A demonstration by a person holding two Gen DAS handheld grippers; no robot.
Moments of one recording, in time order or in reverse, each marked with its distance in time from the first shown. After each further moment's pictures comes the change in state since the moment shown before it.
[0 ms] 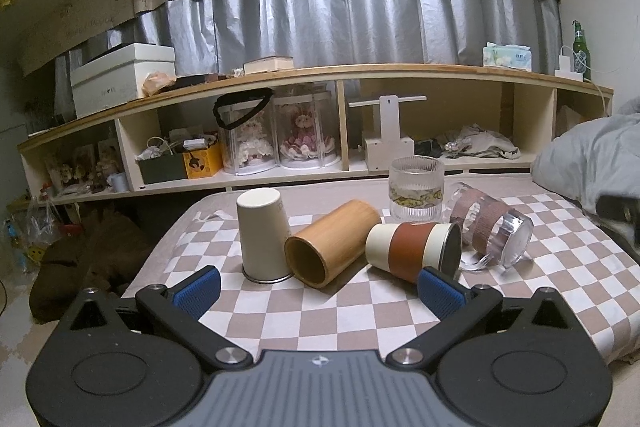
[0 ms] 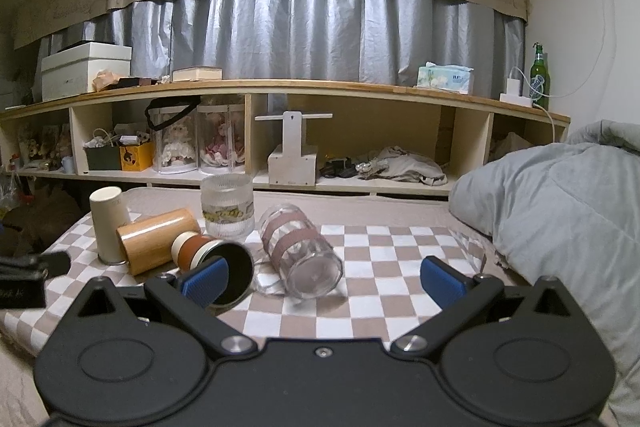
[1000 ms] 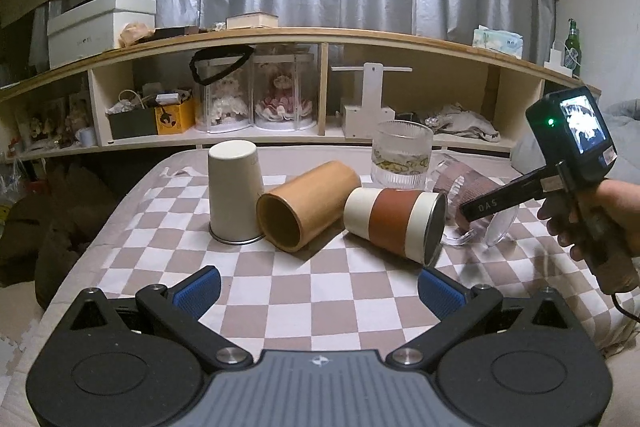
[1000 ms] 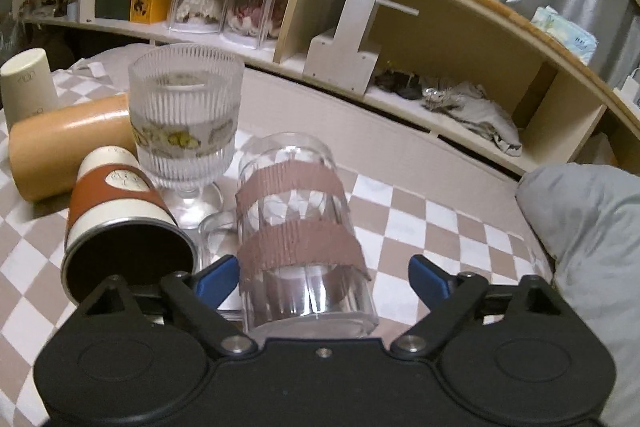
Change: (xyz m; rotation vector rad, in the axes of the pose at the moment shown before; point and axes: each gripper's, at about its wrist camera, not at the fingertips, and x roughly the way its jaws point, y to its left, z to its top) left arm 0.028 0.009 -0.012 -0.064 0.097 -0.108; right arm 0.225 0.029 0.017 -0.323 0.365 0.082
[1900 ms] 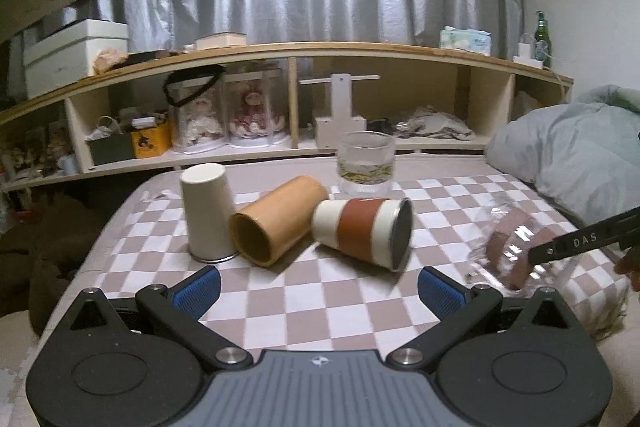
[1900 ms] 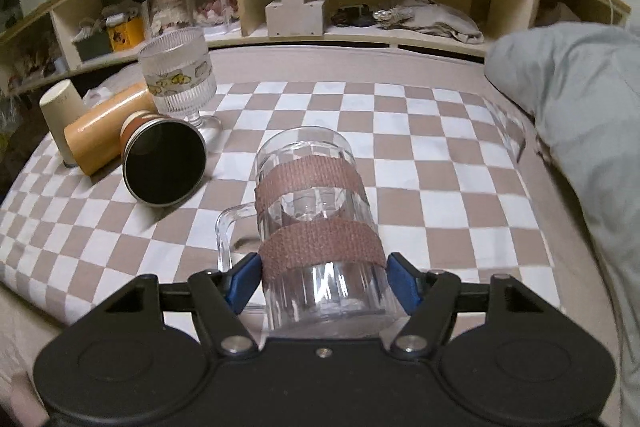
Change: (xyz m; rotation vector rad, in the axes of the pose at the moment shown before) left arm -0.013 -0.022 0.006 0.077 -0.030 -0.062; right arm -0.098 -0.052 -0.086 0.327 0.107 0.097
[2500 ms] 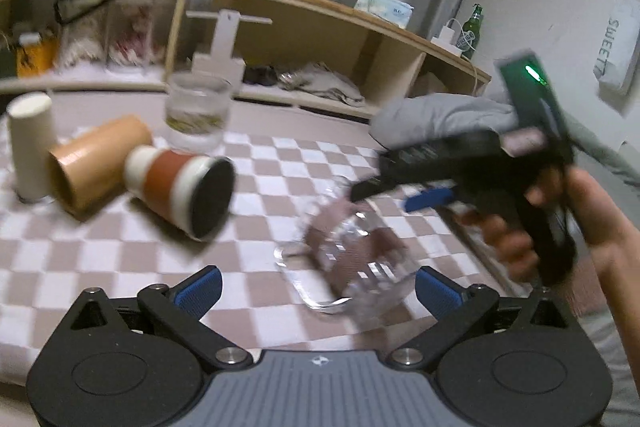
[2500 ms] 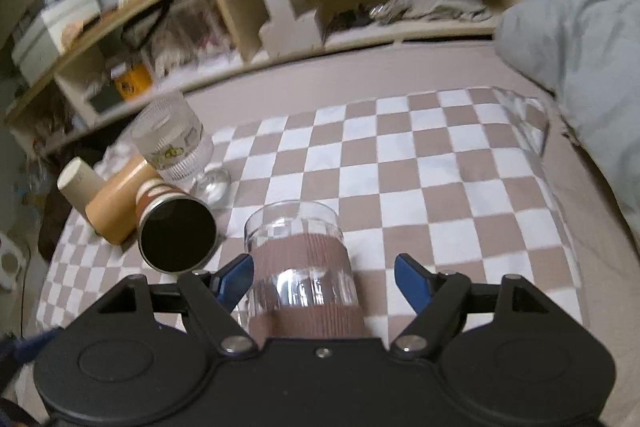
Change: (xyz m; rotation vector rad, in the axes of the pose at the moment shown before) left arm 0.047 -0.087 0.012 -0.178 0.177 -0.368; right arm 0.017 -0.040 0.055 0.139 0.059 0.160
